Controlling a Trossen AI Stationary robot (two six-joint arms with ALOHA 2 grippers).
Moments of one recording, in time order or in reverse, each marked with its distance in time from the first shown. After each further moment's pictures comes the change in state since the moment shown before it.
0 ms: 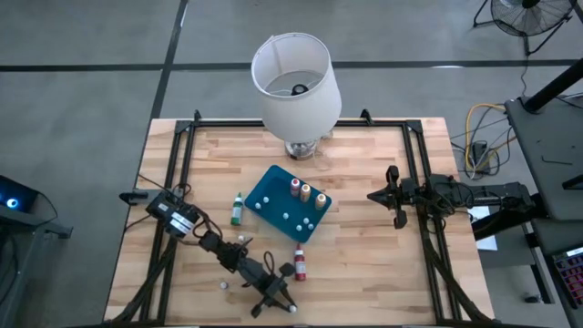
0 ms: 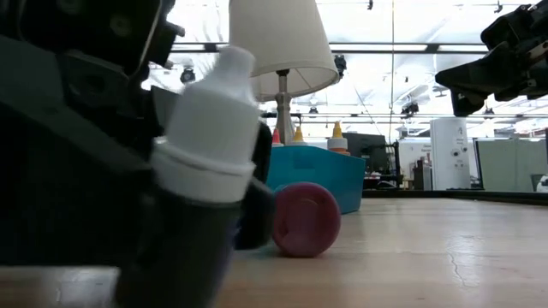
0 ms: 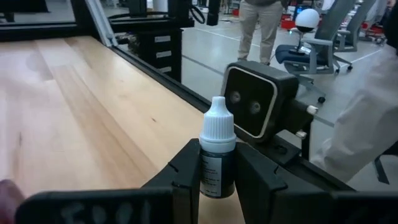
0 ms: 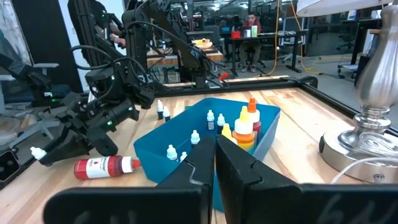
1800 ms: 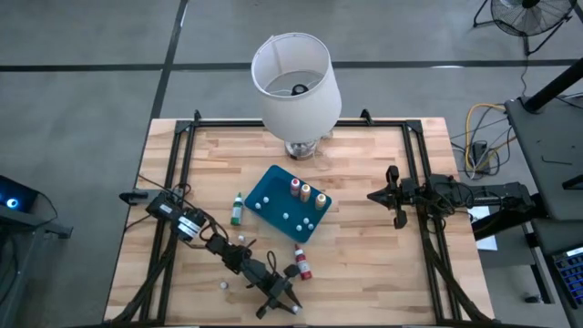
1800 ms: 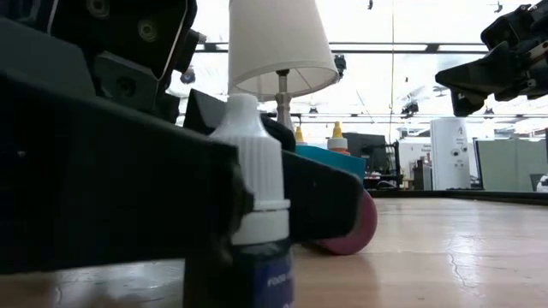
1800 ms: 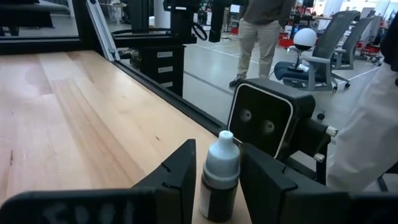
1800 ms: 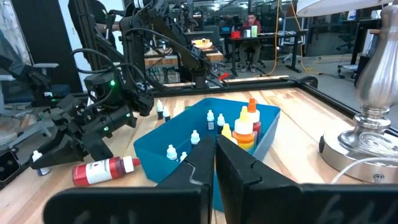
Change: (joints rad) left arm 0.011 0.072 0.067 0.082 0.008 -0.021; right arm 0.000 0.000 0.000 0.000 0.000 0.000
